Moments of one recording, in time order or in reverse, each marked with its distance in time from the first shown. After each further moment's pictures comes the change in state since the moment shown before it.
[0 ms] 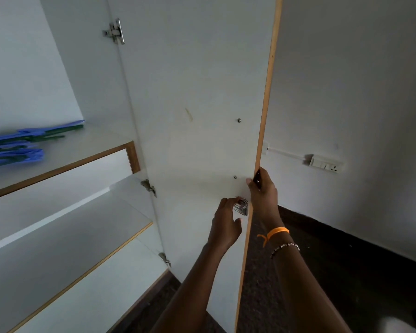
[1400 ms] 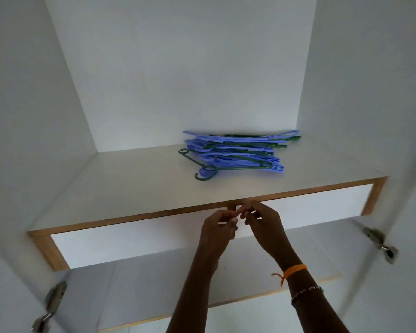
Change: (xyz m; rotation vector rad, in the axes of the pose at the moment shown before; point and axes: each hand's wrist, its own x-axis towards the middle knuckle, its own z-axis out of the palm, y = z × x) left_hand -0.117 -0.265 -0.507 -0.226 0.704 -0.525; right_hand -0.149 -0.146 0.562 0.128 -0.812 -0.471
